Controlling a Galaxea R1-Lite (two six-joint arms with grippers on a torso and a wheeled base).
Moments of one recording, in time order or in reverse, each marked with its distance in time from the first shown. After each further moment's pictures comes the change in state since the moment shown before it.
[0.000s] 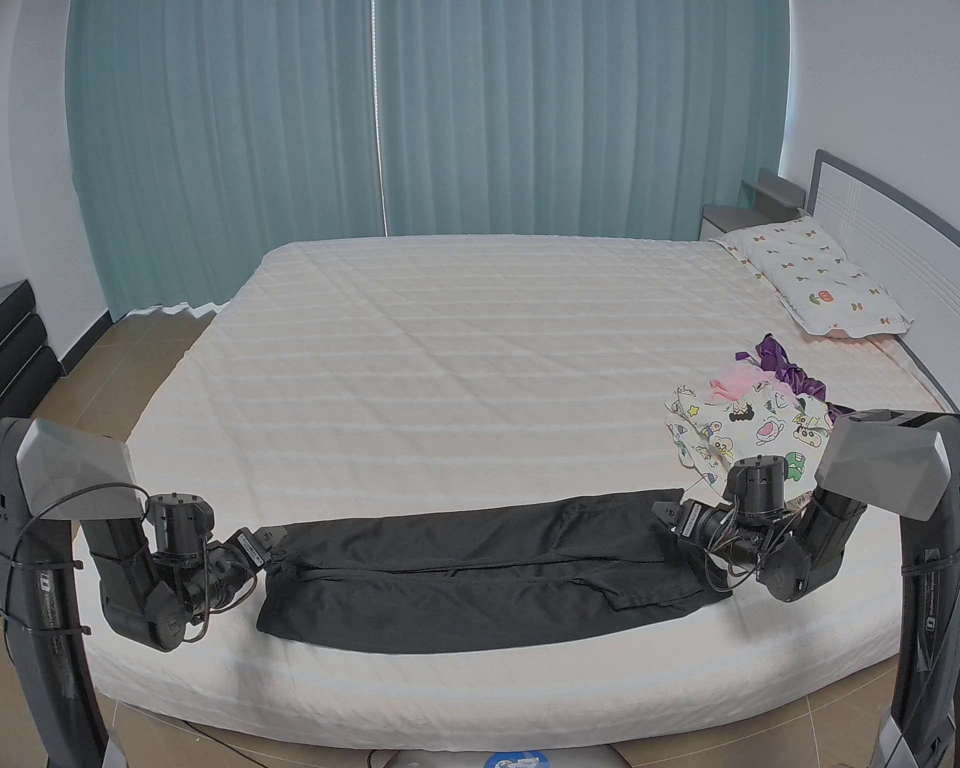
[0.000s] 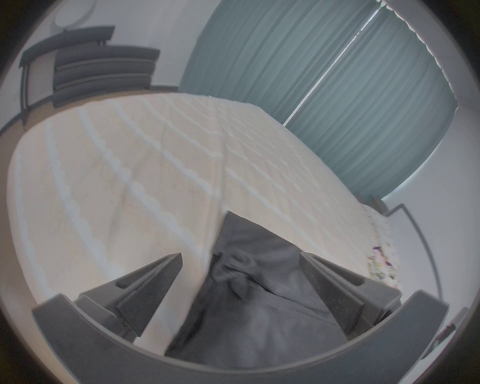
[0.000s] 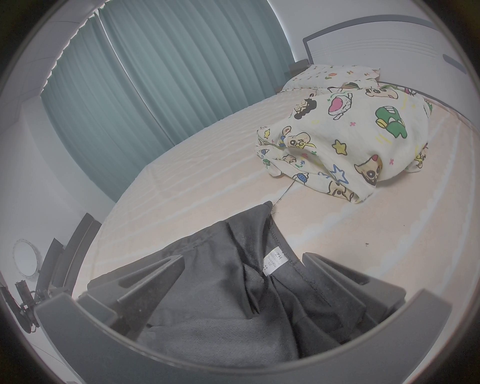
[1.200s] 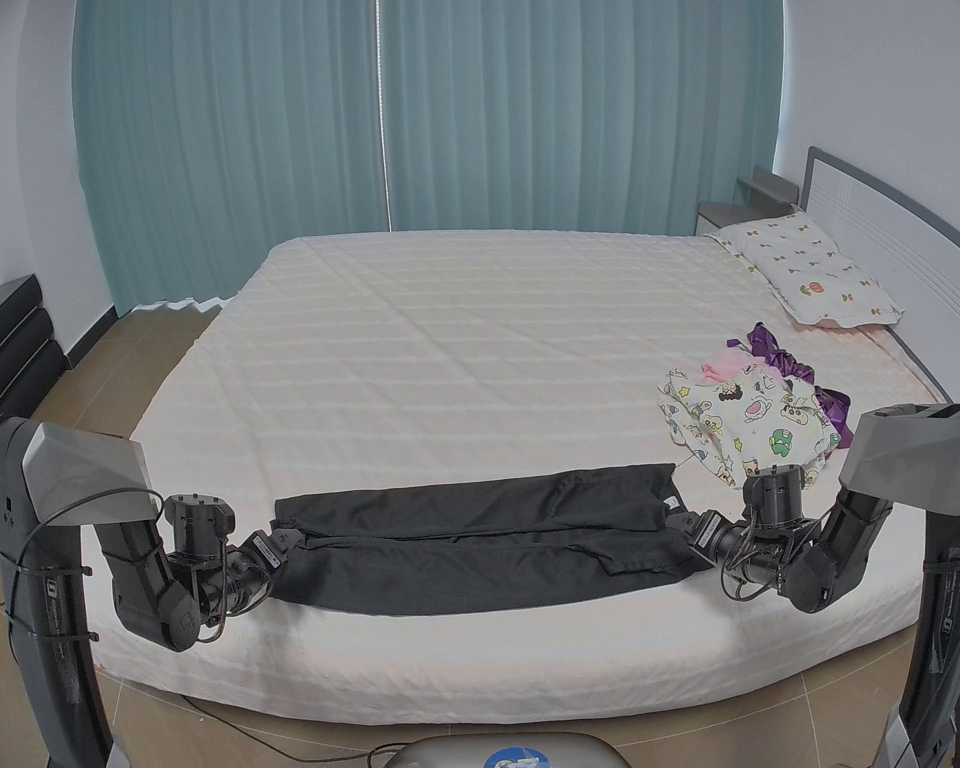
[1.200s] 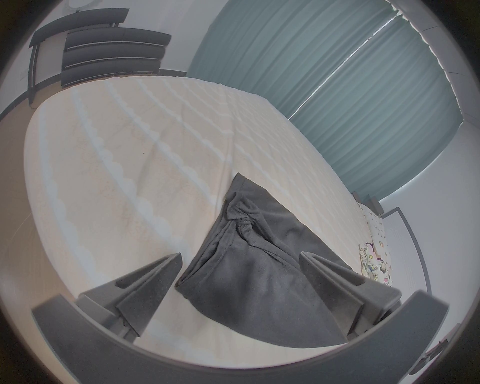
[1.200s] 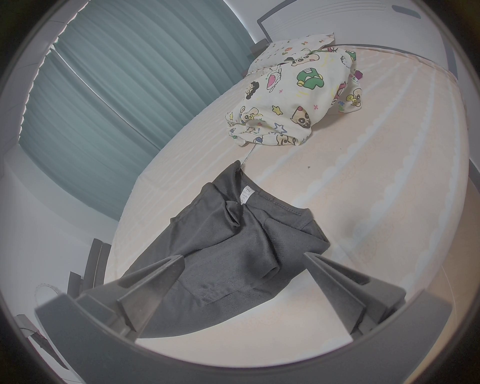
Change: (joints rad) left arm -0.068 0.053 -0.070 0.067 0.083 -0.086; right arm 0.004 -0.086 0.164 0.001 0.023 0.245
